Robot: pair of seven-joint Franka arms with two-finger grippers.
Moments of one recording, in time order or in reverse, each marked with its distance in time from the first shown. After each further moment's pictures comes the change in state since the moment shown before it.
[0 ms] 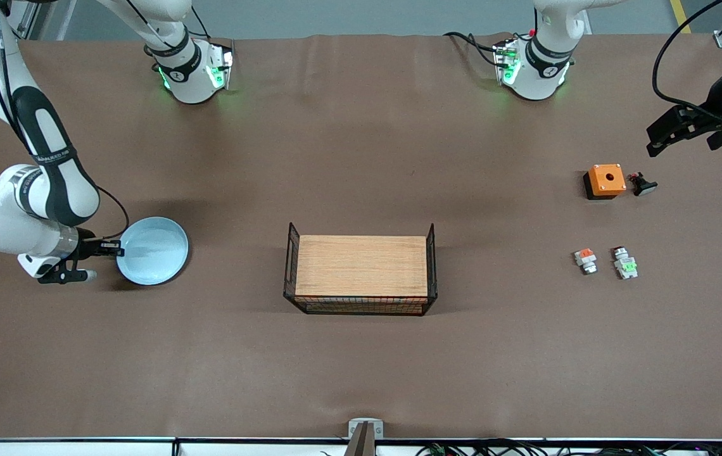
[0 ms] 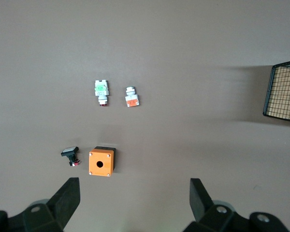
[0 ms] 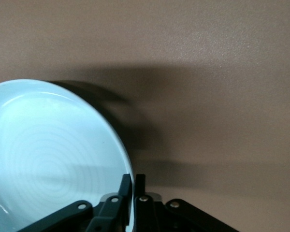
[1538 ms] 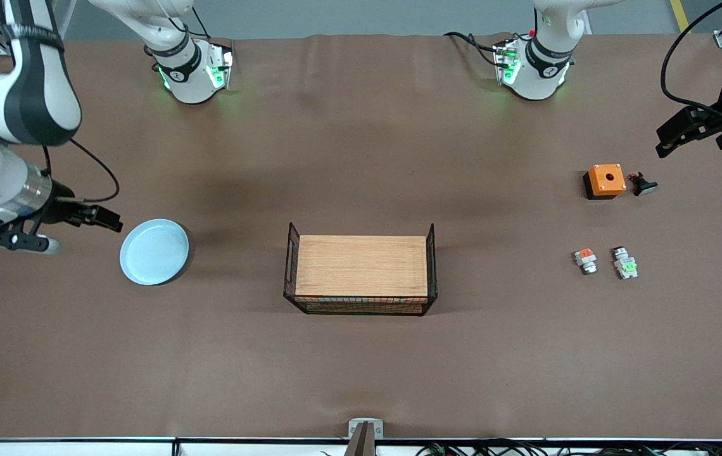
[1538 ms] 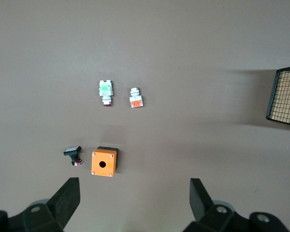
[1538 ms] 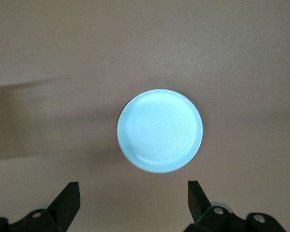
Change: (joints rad) left arm 0.020 0.001 0.001 0.006 0.000 0.000 0.001; right arm 0.195 -0.465 0.030 0.056 -0.010 -0.395 0.451
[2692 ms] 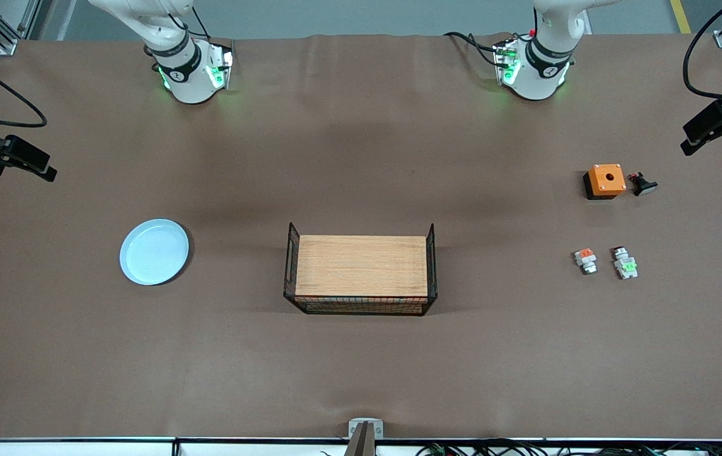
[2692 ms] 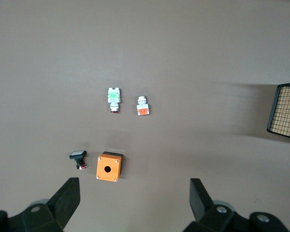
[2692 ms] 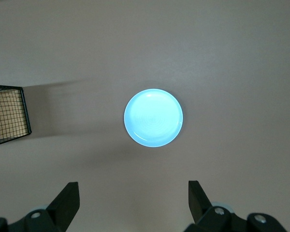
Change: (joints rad) left arm 0.041 -0.001 -0.004 0.042 0.000 -0.006 0.002; right arm -0.008 -0.068 -0.020 0.343 -0.004 -0.372 -0.041
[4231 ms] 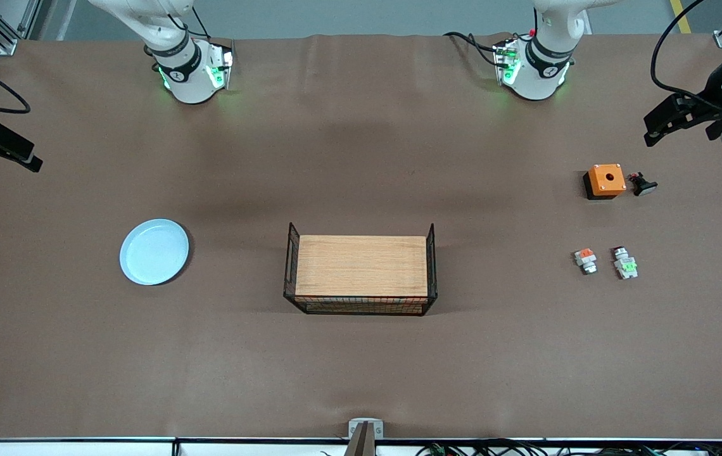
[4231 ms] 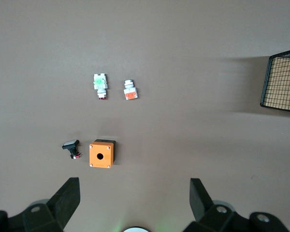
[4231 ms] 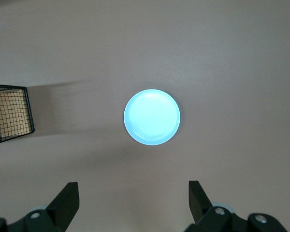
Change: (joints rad) left arm -0.016 0.001 -0.062 -0.006 -0.002 -0.059 -0.003; right arm -0.011 0.003 0.005 0.061 0.000 -0.052 -0.005
